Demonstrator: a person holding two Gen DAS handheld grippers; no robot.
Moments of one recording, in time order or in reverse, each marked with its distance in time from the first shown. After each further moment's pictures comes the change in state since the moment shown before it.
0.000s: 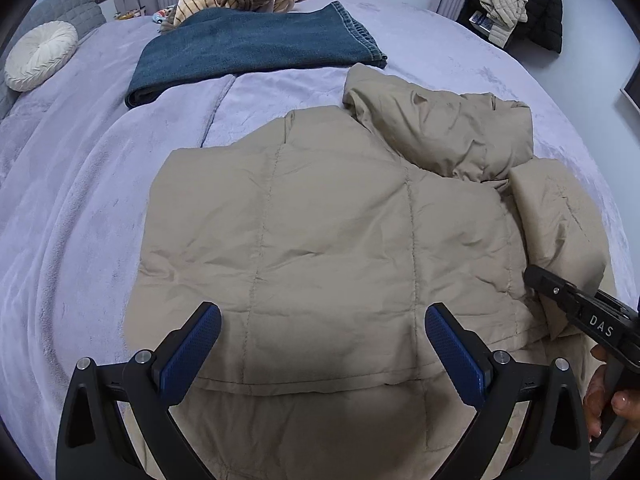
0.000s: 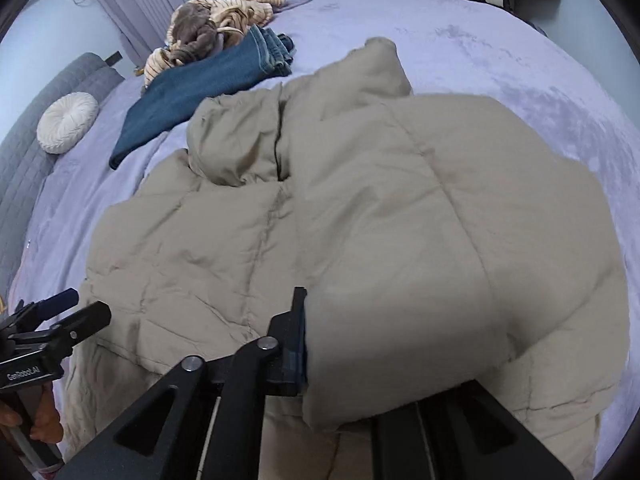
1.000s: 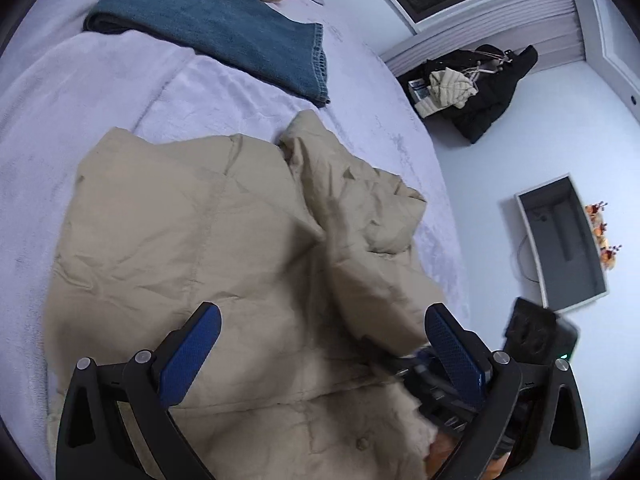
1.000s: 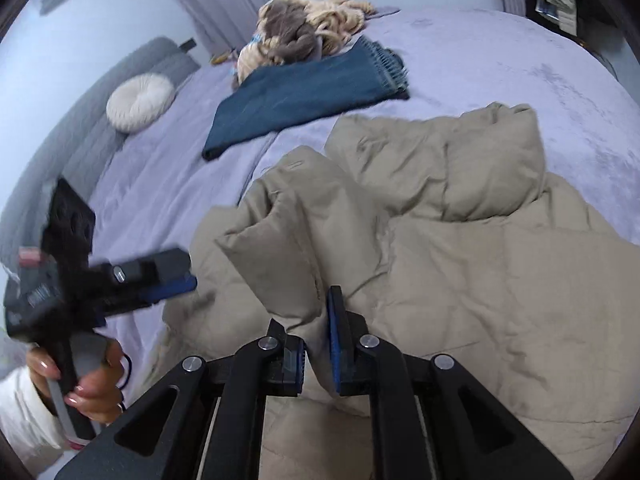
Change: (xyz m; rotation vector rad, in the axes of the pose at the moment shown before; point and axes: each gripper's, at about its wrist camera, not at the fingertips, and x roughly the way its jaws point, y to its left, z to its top) left arm -0.009 0.067 0.031 -0.306 0.016 -0.659; right arm -0.006 0.112 0.019 -0.199 0.045 0.172
